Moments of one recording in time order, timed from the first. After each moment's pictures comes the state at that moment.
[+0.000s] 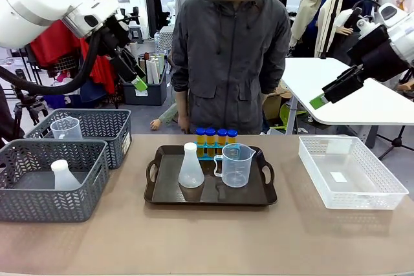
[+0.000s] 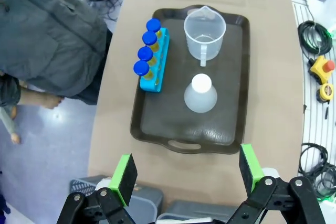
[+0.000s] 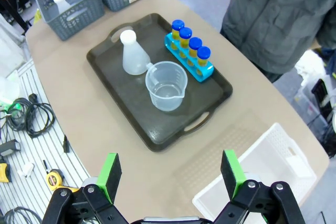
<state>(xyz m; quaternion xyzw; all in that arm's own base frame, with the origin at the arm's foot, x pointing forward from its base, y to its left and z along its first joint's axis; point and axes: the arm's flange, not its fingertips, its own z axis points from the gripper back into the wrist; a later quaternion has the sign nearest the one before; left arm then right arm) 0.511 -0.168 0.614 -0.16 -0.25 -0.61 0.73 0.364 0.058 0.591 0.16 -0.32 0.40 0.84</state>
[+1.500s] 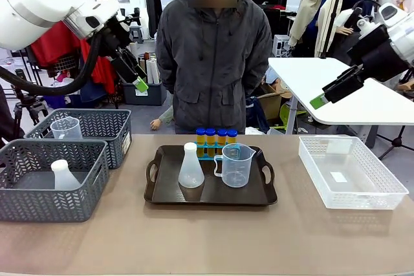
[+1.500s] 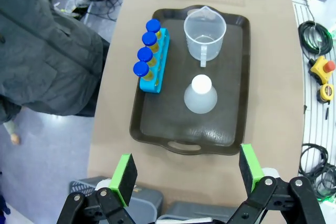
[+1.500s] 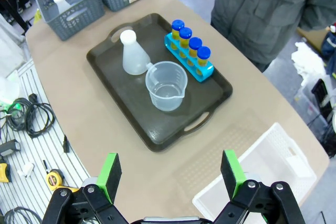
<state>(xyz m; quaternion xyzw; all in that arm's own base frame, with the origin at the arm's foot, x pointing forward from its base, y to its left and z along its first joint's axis) 0.512 -0.171 0.612 -0.16 -0.24 -0.61 0.73 0.364 0.058 0.591 0.16 -0.32 0.40 0.84</state>
